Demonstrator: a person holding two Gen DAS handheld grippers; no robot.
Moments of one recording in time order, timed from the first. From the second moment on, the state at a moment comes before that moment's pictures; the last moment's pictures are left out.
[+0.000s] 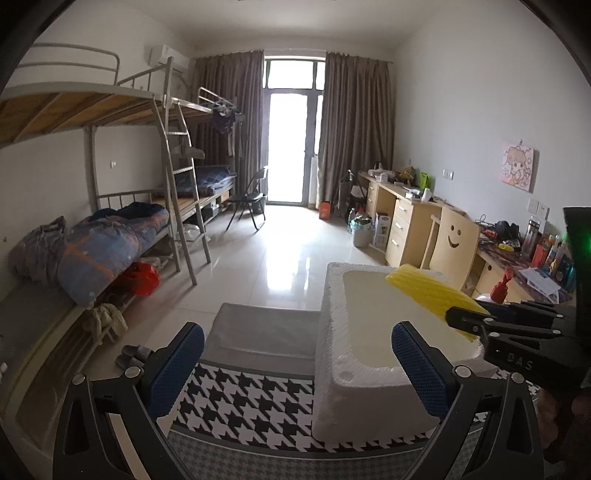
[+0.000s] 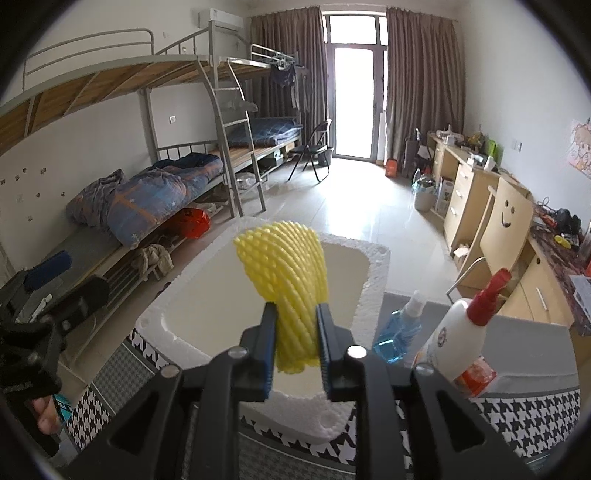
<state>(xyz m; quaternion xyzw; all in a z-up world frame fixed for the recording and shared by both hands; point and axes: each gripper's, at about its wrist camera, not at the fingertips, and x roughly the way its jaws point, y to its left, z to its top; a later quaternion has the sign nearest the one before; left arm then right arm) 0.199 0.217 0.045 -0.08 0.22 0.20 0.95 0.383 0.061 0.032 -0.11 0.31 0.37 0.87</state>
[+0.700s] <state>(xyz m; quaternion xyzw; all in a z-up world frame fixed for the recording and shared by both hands) 0.184 0.207 0.047 -0.08 0.22 0.19 0.95 0.362 0.041 0.048 -0.09 0.29 0.38 0.87</state>
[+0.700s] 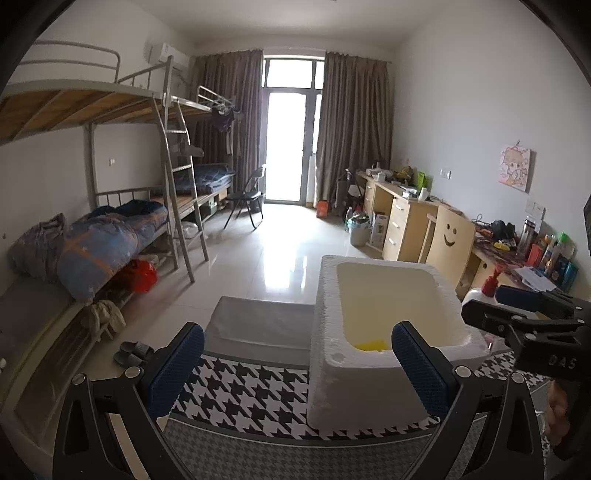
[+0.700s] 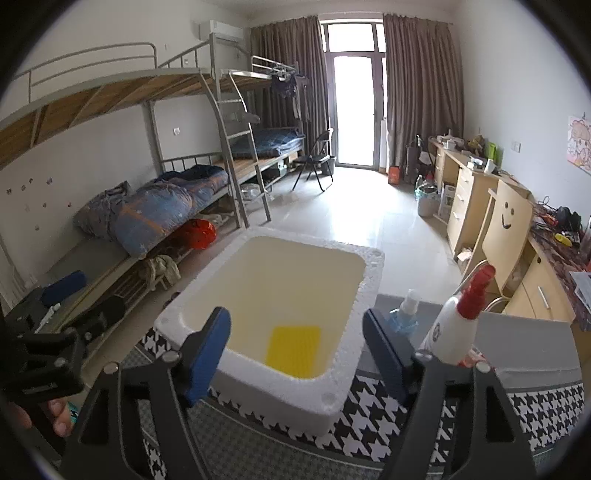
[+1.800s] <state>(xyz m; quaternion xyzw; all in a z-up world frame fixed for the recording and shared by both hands) 0.129 0.145 0.062 -0.05 0.20 0.15 0.97 0.295 -0.025 0.066 -0.07 0.24 0.38 0.89</state>
